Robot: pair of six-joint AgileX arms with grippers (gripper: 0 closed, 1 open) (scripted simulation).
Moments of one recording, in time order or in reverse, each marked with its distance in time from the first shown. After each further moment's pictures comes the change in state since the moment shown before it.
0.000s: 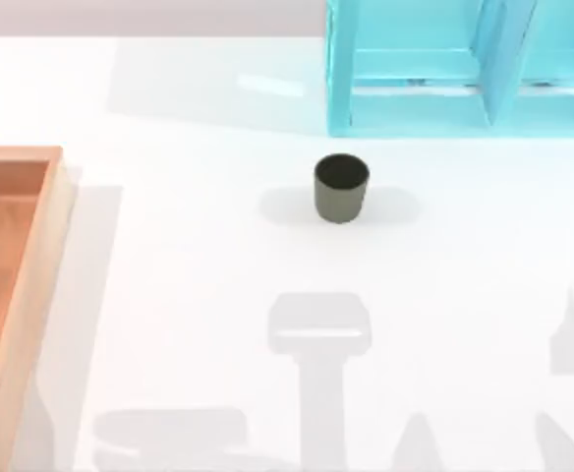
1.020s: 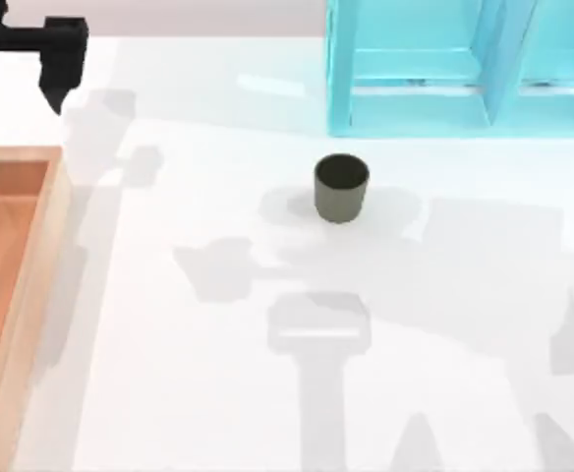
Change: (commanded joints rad) left arm -0.571 0.649 0.642 -0.047 -0.127 -0.551; right arm 0.000 0.000 0.000 0.000 0.000 0.000
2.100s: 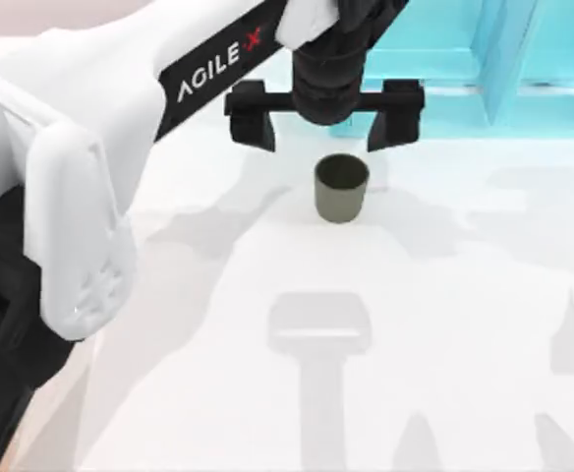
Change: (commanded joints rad) left arm -0.538 0.562 0.493 0.109 -0.115 -0.518; right arm 0.000 0.000 0.000 0.000 0.000 0.000
